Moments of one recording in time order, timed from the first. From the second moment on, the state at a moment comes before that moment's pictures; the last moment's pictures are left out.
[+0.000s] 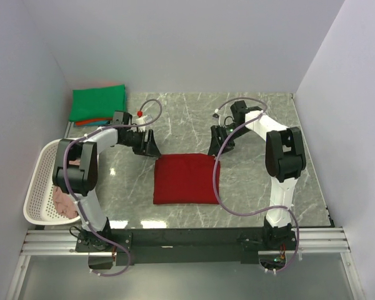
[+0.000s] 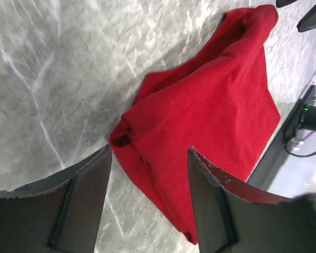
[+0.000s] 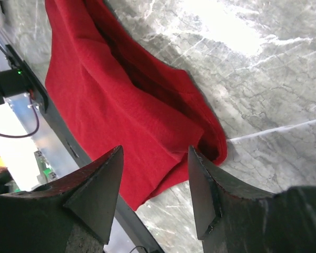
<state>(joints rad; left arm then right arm) -0.14 1.83 1.15 -0.42 0.80 0.00 0.21 2.05 1.53 -0.89 -0.78 -0.12</state>
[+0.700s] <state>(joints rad) -0.14 1.94 1.15 -0.31 0.87 -0.13 0.20 2.08 1.44 -0.79 -0.82 -0.07</state>
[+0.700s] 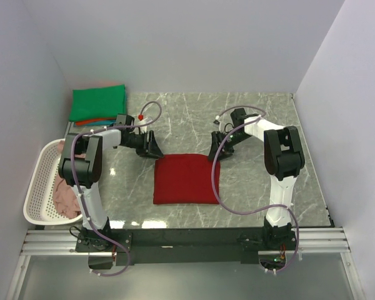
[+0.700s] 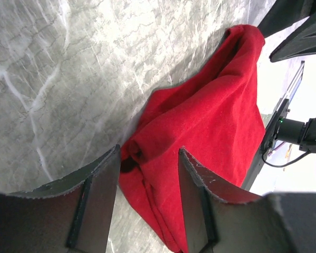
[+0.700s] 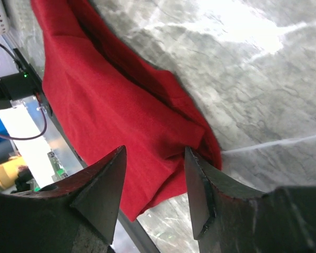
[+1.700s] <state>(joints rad) -0.14 1.85 1.07 -0.28 0.83 -0.15 0.17 1.94 1.29 -0.68 -0.81 0.03</state>
